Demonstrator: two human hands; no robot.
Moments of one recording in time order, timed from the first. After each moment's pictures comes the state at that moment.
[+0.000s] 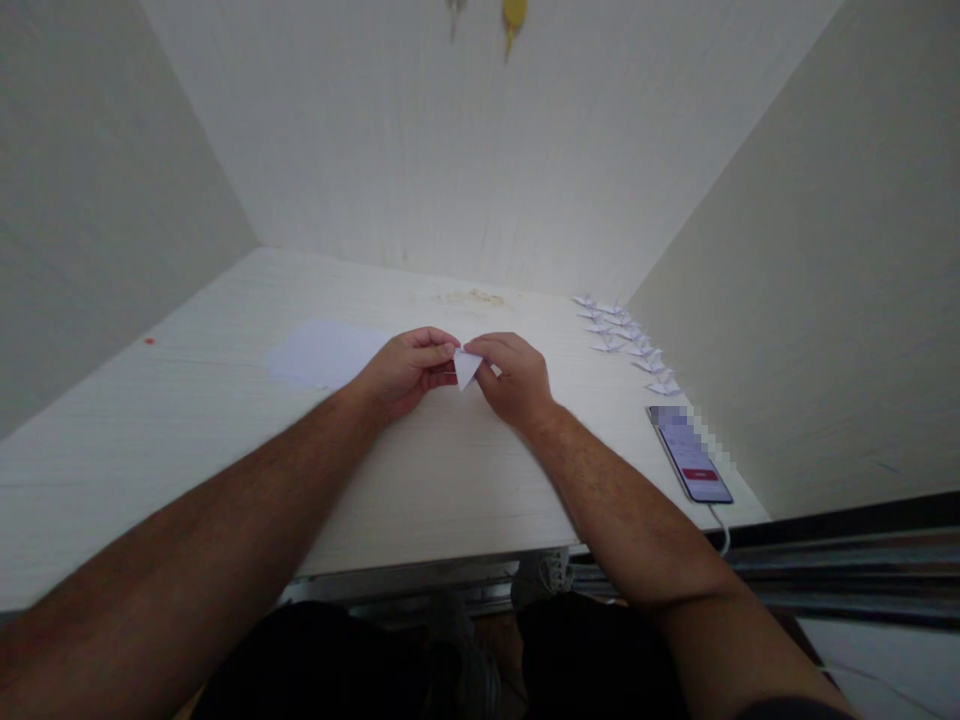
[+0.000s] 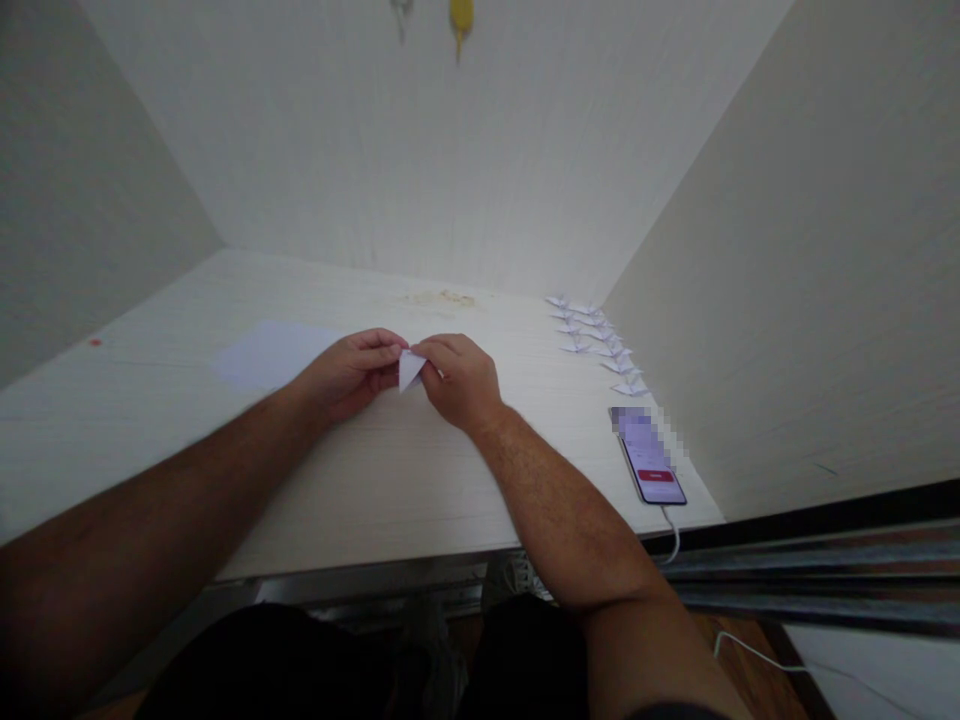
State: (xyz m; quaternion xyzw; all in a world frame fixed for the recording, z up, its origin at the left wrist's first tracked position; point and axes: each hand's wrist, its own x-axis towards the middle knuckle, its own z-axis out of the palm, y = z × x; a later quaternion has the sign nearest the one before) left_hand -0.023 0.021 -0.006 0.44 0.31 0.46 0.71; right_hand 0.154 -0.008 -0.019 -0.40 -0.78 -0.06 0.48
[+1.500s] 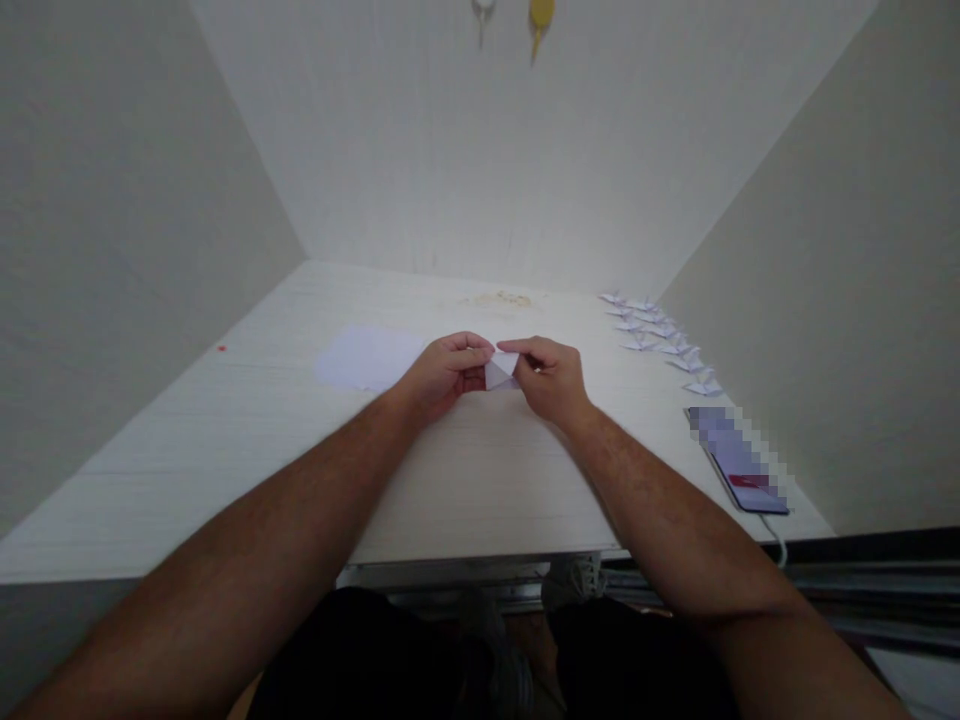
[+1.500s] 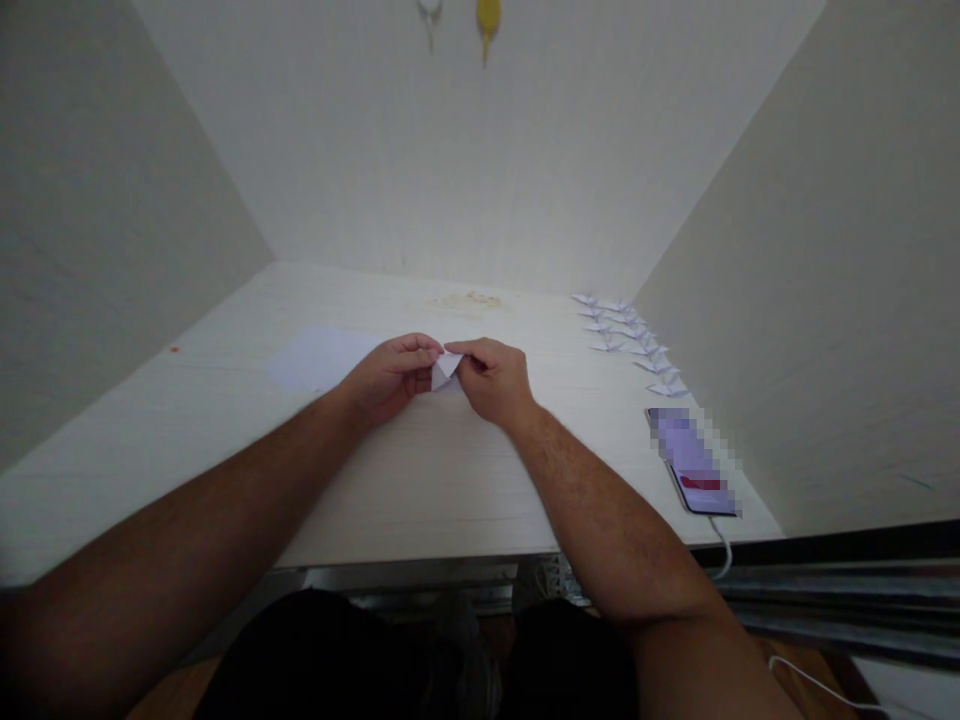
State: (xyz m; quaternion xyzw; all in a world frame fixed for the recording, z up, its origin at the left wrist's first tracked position) left_hand -0.021 0.016 -0.004 0.43 0.30 0.44 0.73; right_hand 0.153 -0.012 -0.016 -0.43 -0.71 0.10 0.55
